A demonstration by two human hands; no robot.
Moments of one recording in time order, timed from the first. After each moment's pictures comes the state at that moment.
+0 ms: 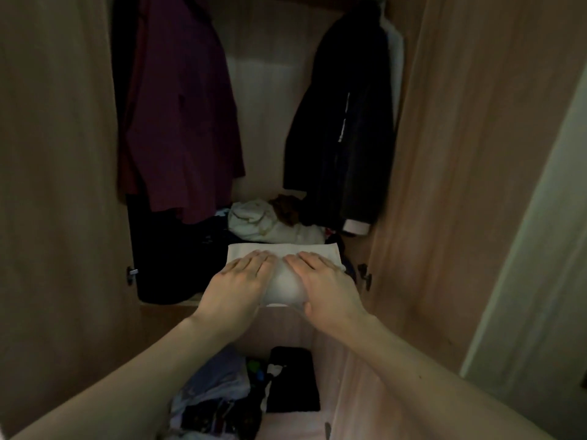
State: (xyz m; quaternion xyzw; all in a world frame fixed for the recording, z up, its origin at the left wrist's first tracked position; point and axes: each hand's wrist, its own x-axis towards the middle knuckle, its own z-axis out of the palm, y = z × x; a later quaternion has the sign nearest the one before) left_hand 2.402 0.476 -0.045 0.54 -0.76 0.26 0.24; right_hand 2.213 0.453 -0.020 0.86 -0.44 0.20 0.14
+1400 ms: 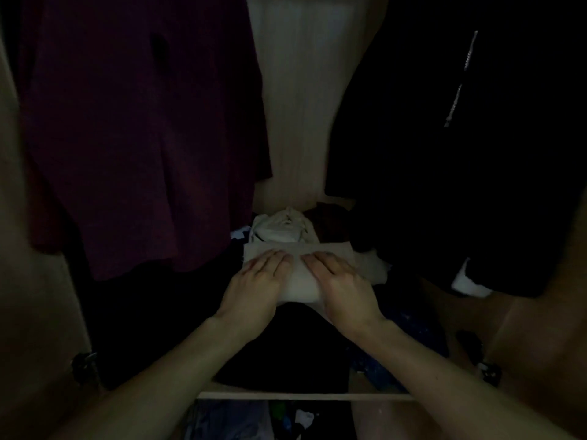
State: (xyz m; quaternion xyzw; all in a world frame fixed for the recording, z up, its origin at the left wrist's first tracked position) left_hand 2.532 0.131 -0.083 0.55 -0.76 0.21 0.26; right_hand 2.342 0.081 -0.078 0.86 -0.36 0.32 0.14
